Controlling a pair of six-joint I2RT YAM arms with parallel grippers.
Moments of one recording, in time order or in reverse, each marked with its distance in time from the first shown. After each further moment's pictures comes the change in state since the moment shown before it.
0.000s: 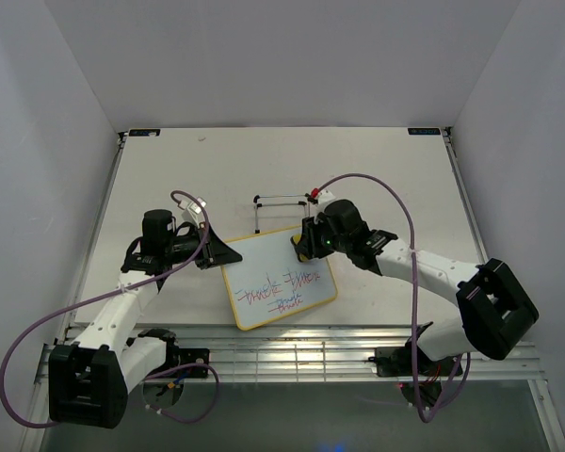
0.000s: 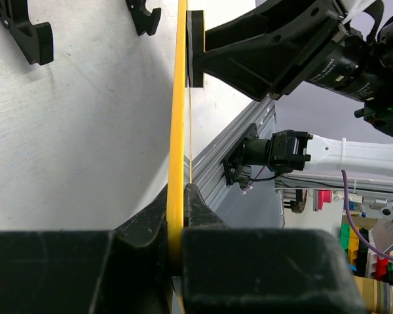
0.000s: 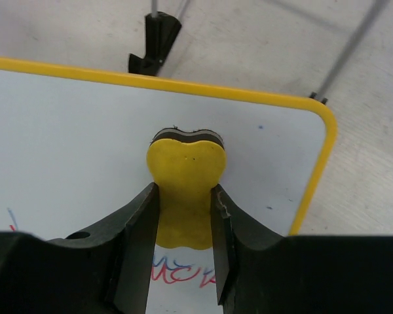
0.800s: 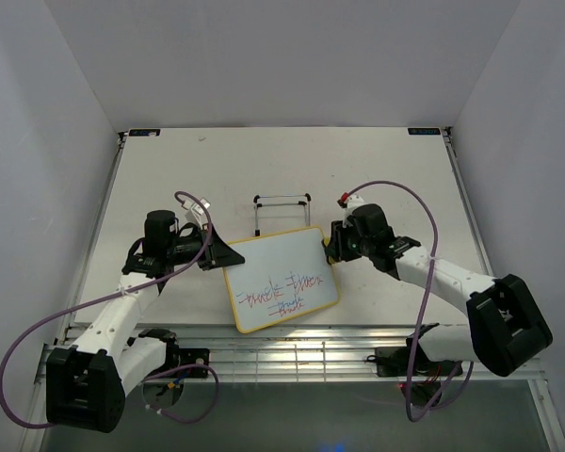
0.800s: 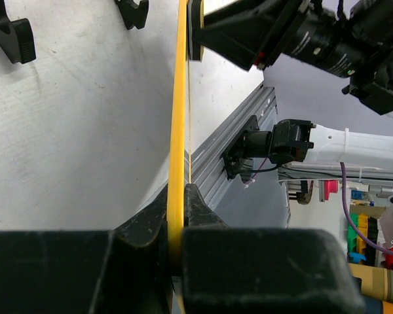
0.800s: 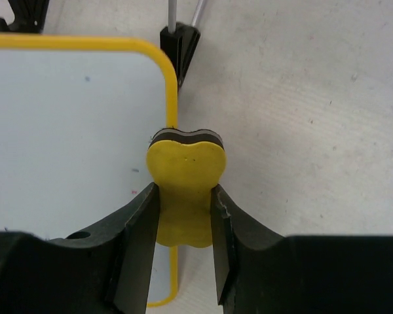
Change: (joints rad) left arm -0.033 -0.020 0.000 -0.002 -0.003 0.012; right arm -0.179 -0.087 -0.121 -0.048 0.000 -0.076
